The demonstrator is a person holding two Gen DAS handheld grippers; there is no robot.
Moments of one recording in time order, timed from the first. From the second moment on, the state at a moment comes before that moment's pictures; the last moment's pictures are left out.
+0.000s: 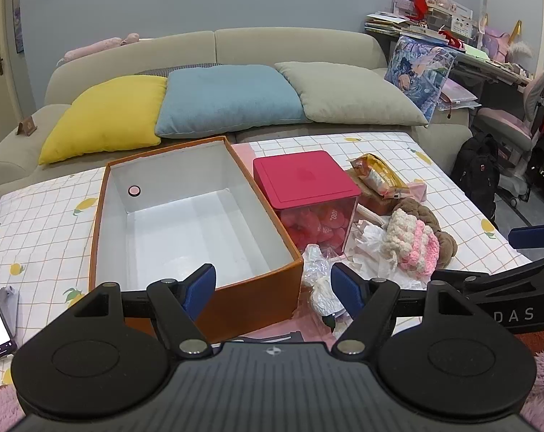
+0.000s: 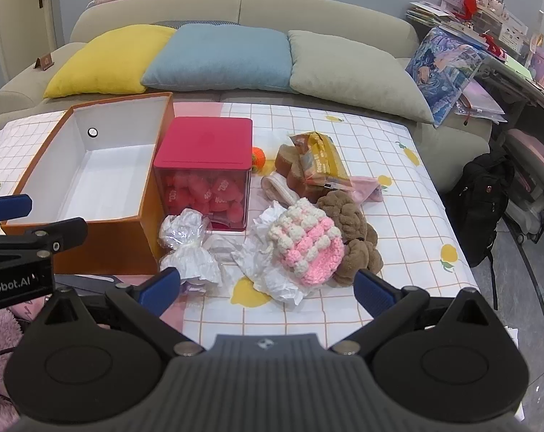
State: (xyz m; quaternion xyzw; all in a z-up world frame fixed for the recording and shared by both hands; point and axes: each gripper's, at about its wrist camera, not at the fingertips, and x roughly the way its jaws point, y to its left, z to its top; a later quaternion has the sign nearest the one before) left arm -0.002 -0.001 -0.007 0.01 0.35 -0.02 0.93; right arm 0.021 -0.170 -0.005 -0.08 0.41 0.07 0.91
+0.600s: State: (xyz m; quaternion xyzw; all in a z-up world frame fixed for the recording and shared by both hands) left arm -0.004 -0.002 -0.006 0.01 0.35 -0.02 0.93; right arm 0.022 -0.169 -0.008 -0.08 0.42 0.07 0.90
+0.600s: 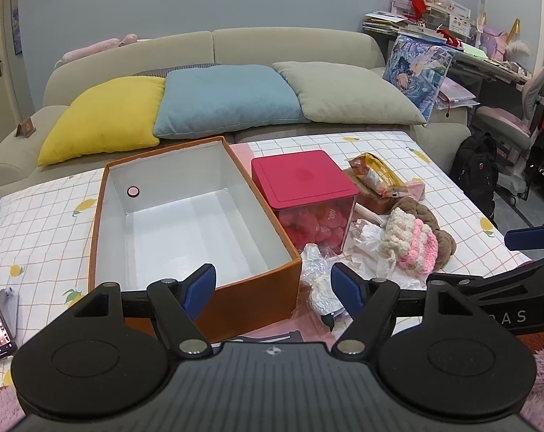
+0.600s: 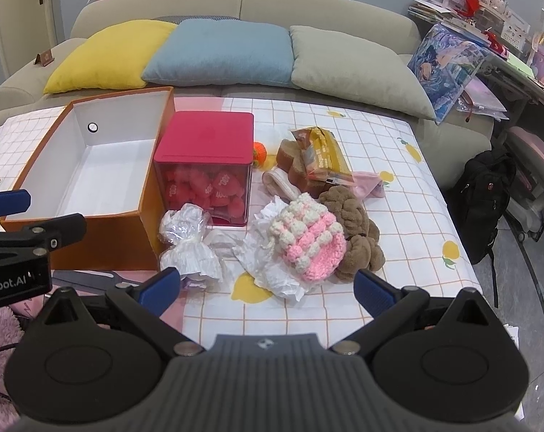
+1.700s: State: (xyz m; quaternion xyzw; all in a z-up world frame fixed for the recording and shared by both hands) left arm 0.021 -0.005 -0.024 -0.05 0.40 -0.10 0.91; right arm 0.030 -0.192 -0.015 -0.10 0.38 0.08 0.91
